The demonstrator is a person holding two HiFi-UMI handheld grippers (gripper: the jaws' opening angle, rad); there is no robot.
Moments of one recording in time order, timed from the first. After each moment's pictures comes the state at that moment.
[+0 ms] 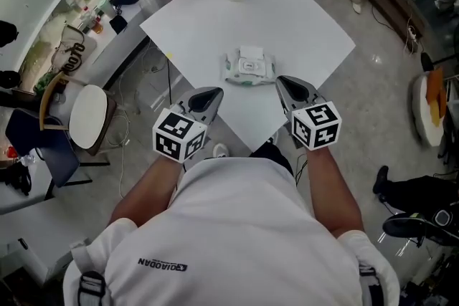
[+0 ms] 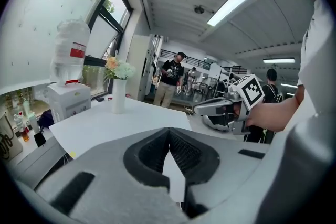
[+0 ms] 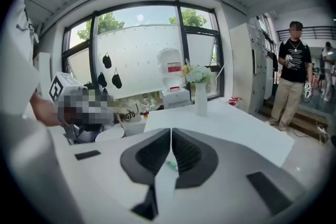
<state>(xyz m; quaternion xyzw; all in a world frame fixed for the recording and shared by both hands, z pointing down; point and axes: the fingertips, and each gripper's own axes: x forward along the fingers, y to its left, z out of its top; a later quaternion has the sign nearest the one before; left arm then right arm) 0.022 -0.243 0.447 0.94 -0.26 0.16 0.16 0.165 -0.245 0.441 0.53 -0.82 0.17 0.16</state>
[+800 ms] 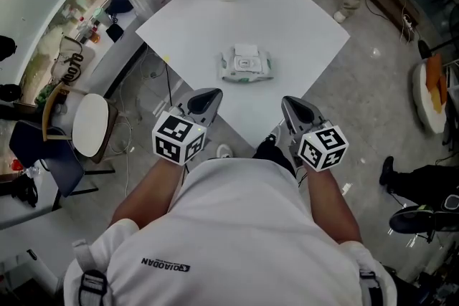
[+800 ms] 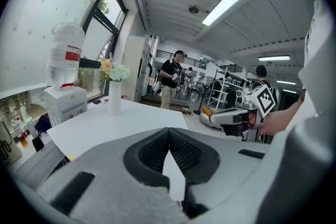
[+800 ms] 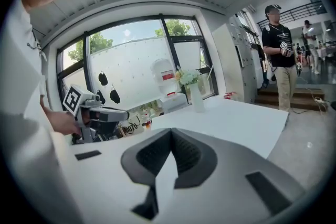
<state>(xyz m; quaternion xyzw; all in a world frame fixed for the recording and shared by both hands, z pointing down) 0.029 -0.228 0.440 0.95 -0.25 0.16 0.14 0.179 -0.173 0.445 0.55 -0.80 0.21 0.07</state>
